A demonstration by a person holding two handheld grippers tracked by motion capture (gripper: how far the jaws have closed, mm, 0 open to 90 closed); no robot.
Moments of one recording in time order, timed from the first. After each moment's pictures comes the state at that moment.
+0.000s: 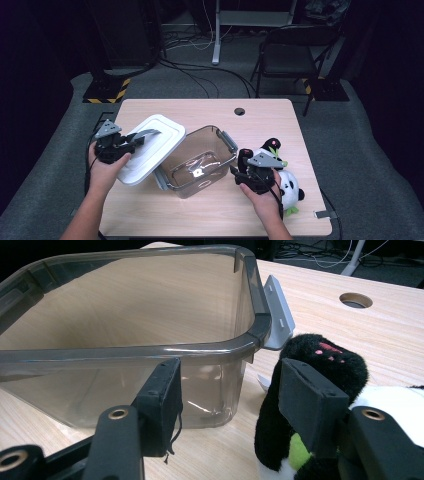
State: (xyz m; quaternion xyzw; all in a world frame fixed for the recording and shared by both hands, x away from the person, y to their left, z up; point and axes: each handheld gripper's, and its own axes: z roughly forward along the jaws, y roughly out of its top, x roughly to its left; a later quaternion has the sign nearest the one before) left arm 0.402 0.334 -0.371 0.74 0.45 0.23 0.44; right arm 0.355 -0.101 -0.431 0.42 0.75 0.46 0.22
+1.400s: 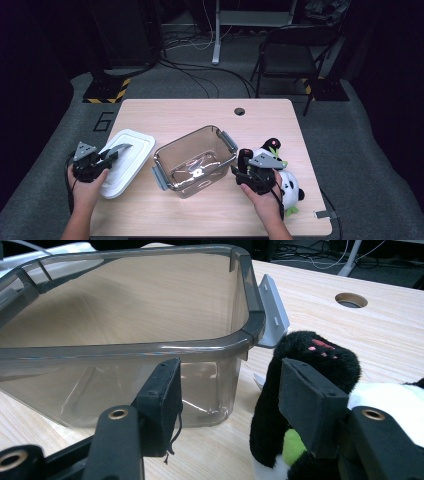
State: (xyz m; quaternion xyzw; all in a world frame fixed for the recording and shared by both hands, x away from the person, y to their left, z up) left arm 0.381 0.404 -0.444 0.69 0.53 0.28 0.41; right arm 0.354 -0.104 -0.433 0.43 0.74 0.47 0.22
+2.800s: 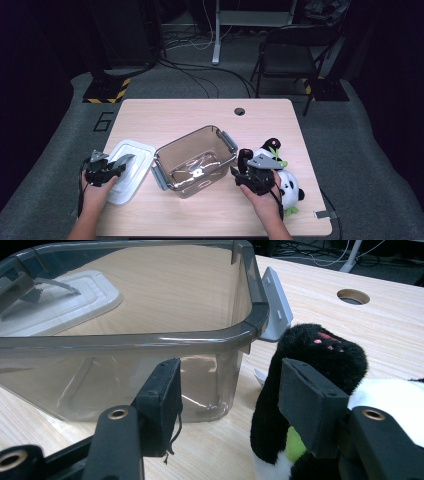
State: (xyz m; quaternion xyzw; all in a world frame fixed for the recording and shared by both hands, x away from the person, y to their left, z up) left arm 0.401 0.403 -0.504 0.72 0.56 0.23 0.34; right arm 0.355 -0.102 -0.436 0.42 0.75 0.46 0.22
